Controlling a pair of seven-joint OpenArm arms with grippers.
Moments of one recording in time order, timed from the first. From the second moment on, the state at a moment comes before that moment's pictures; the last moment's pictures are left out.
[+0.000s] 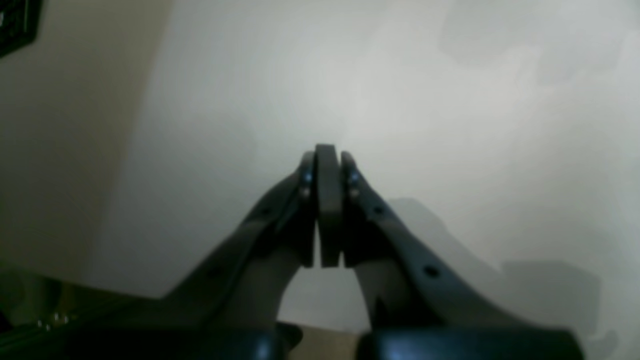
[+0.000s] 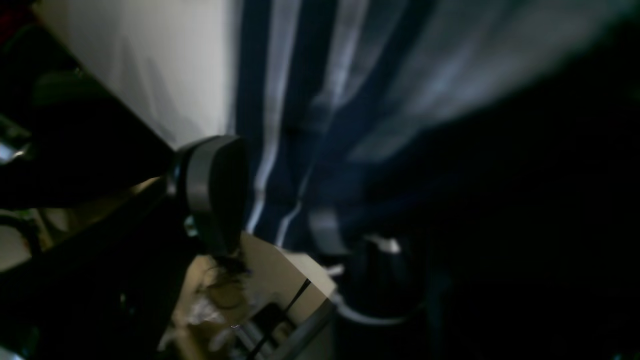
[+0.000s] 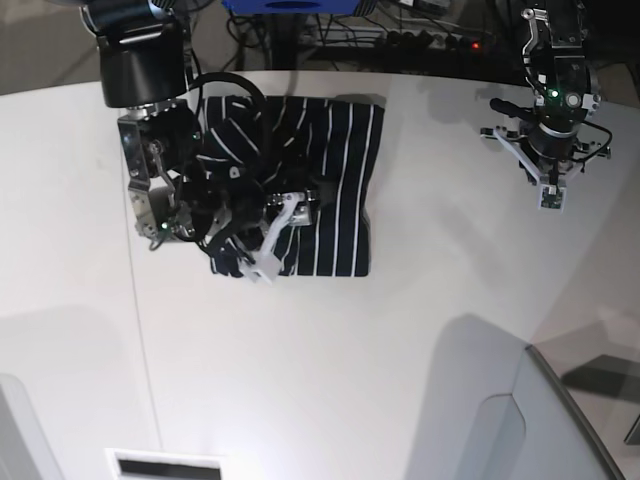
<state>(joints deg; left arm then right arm) 23.4 -13.6 -17.7 98.2 4.6 -10.2 36.5 6.7 -4.4 -5.4 71.2 33.4 18.0 -68.9</state>
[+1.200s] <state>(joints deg) 23.2 -13.9 -15.5 94.3 4.7 -10.2 36.3 11.3 -4.6 -25.1 77.7 33.3 11.2 -64.8</state>
